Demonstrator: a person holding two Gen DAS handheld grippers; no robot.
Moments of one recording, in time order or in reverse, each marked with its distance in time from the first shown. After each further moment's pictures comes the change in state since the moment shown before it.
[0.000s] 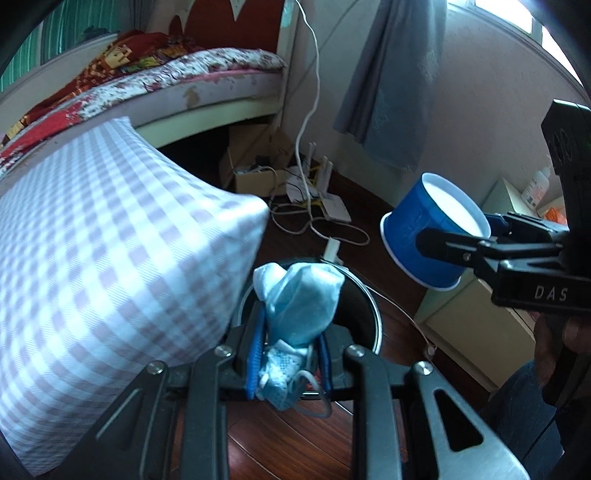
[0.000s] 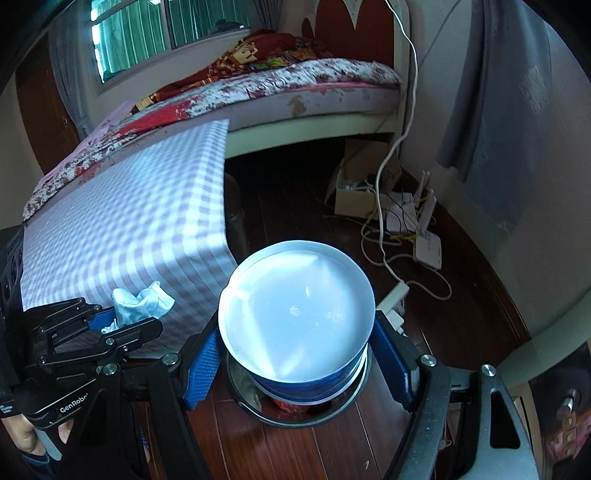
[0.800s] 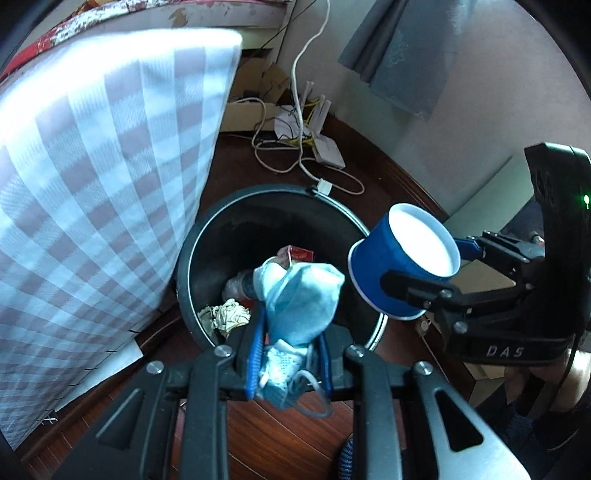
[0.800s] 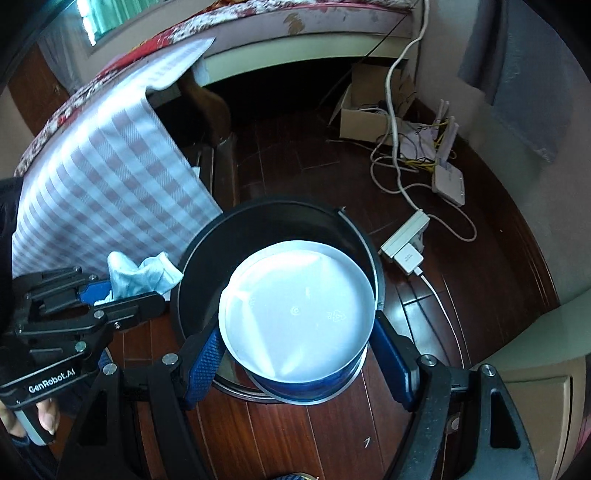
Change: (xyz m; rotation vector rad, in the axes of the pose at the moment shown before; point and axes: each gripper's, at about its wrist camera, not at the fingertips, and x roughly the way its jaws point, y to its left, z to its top) left arm 0.094 -0.003 -0.033 -0.093 0.195 -0.086; right arm 0.111 -0.030 -0.066 -0.022 0.222 0.050
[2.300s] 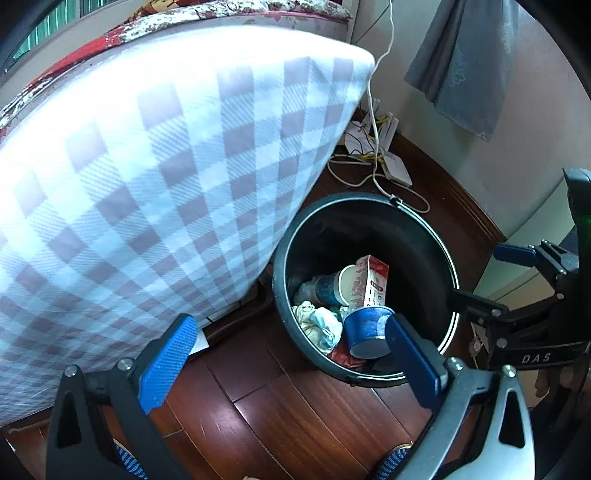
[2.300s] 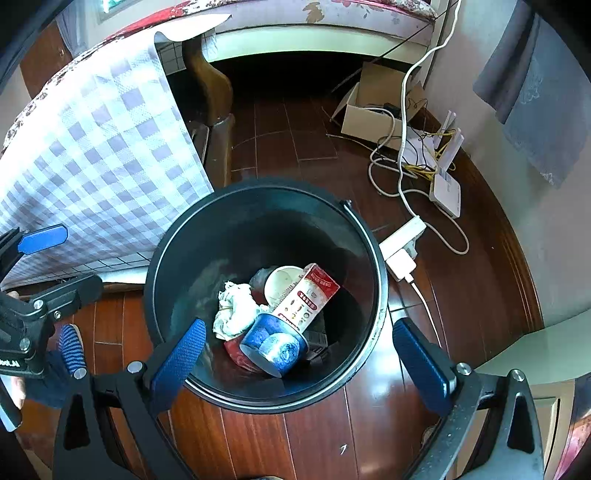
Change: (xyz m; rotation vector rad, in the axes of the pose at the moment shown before) left arm -0.019 0.037 -0.019 -0.083 -0.082 0.242; right arm 0.022 0.016 -0.001 -0.096 0.020 -0.085
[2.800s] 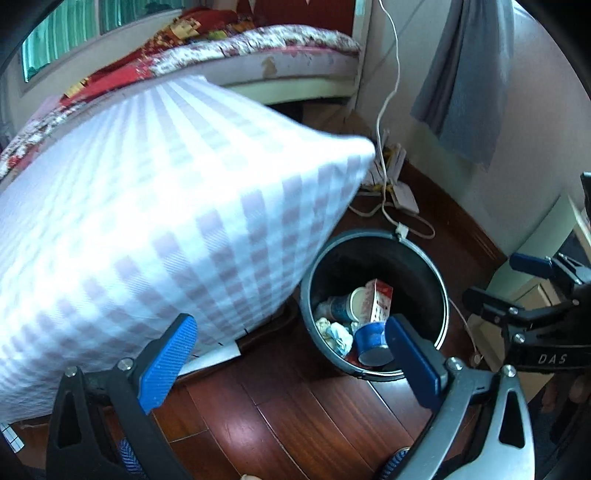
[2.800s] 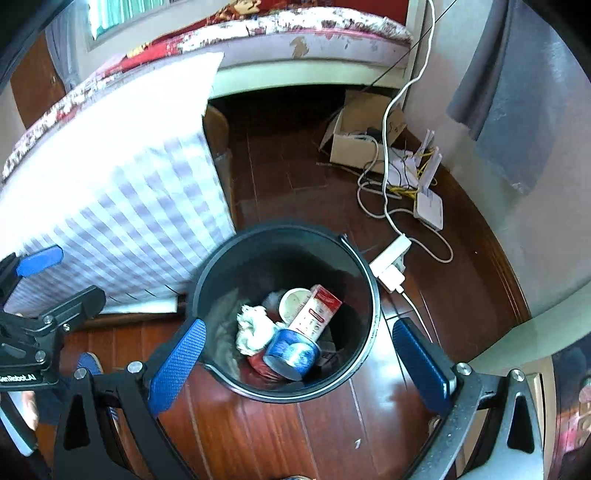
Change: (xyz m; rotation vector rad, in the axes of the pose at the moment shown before) left arm -0.074 0.016 0.009 -0.014 -0.101 0.066; right arm -0.074 0.024 0.011 0.082 -0.089 -0.026
